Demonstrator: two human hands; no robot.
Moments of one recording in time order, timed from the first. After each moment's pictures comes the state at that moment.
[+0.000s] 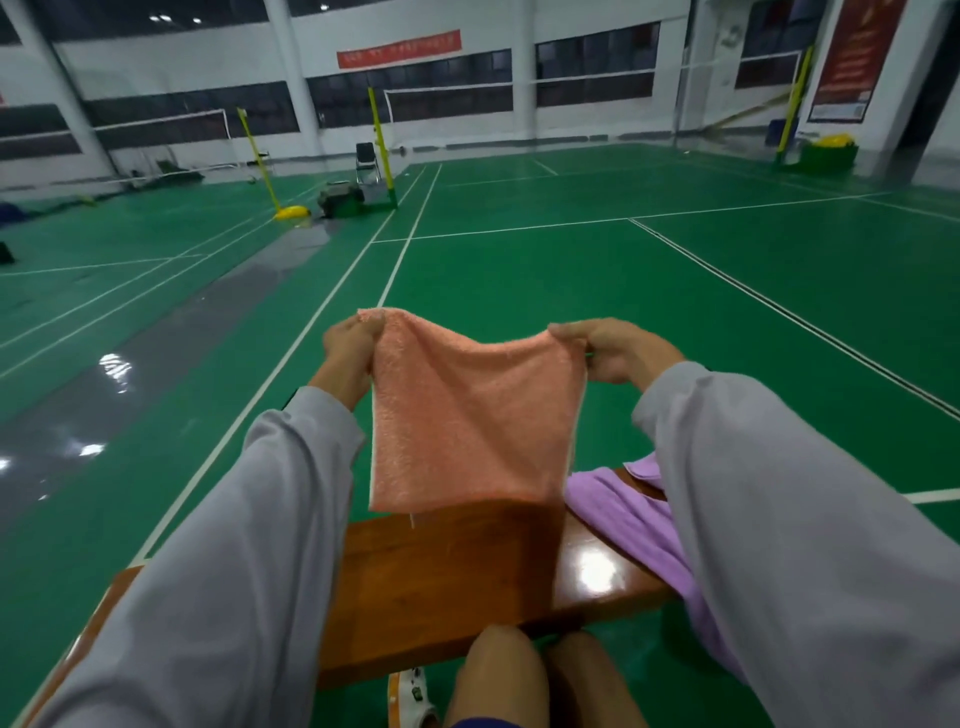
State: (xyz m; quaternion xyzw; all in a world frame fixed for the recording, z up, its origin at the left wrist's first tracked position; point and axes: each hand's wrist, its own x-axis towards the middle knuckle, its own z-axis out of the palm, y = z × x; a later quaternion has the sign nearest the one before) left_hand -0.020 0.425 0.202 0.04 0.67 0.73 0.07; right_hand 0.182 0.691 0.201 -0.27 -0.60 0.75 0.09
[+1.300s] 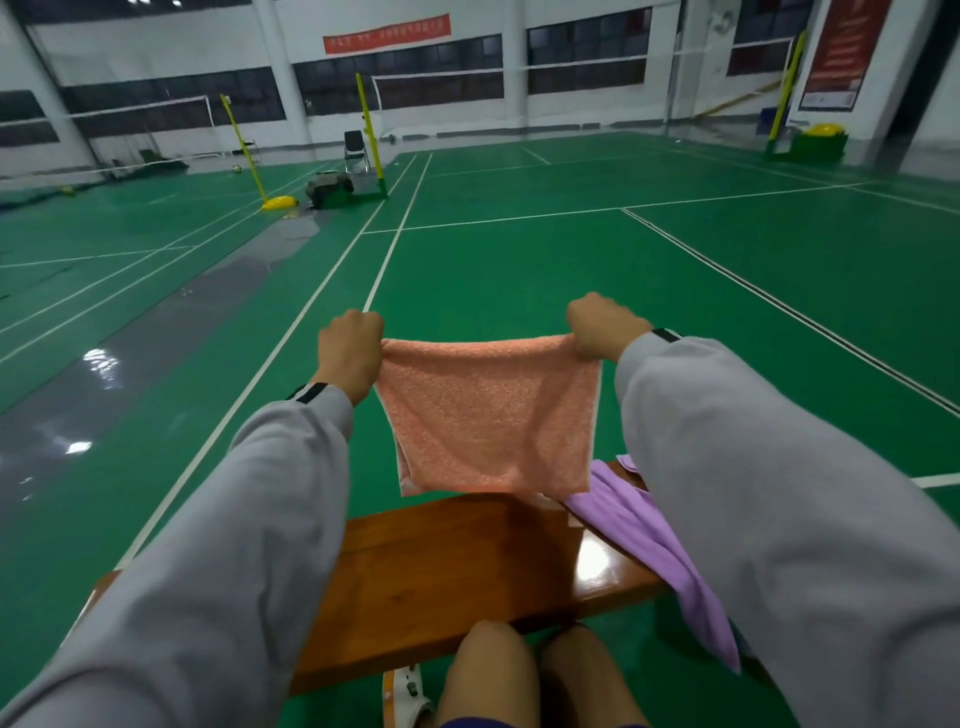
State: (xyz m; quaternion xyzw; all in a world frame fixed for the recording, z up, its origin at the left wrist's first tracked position) left_hand -0.001 0.424 0.207 0.31 0.92 0.01 -0.24; right_hand 0.185 0.695 0.218 -0.24 -0.97 -0.06 0.07
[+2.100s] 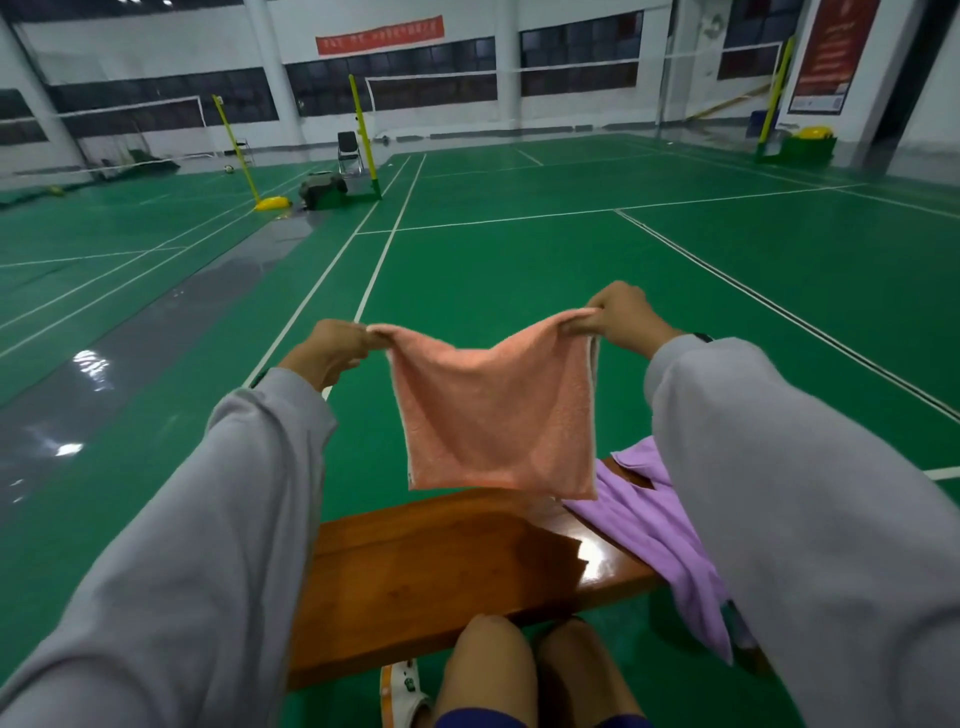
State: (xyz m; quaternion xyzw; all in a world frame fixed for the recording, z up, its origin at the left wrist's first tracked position) left_hand -0.029 0.410 0.207 0.17 0.83 0.51 0.14; right_hand 0.201 0.726 0.215 -0.26 -0.92 0.23 0.19
